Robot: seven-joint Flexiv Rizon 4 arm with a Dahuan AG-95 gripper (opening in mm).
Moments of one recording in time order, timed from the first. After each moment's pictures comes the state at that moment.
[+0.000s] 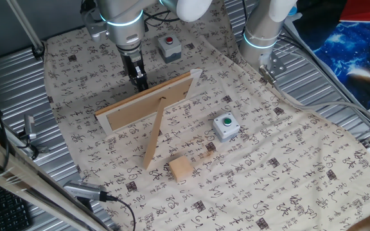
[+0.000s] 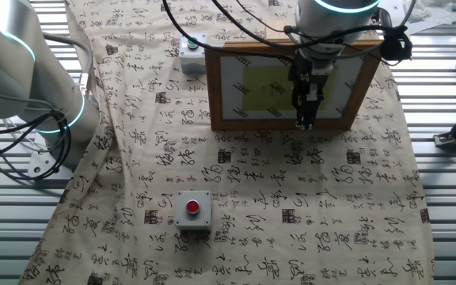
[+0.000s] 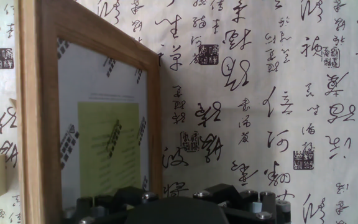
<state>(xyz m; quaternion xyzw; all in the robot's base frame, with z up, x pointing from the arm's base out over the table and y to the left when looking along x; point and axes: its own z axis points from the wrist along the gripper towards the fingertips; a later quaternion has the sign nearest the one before) 0.500 0.000 0.170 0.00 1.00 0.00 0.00</state>
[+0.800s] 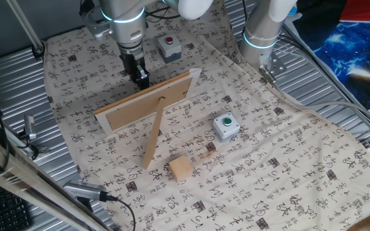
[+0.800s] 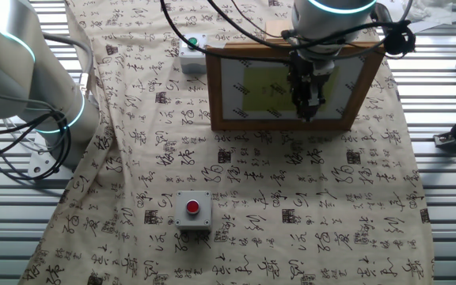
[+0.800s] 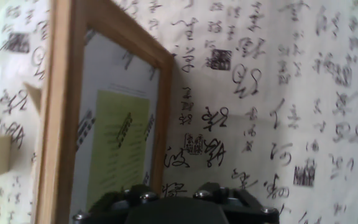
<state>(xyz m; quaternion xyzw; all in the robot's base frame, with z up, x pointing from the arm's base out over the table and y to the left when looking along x) 0.499 0.001 0.174 -0.09 1.00 0.01 0.01</state>
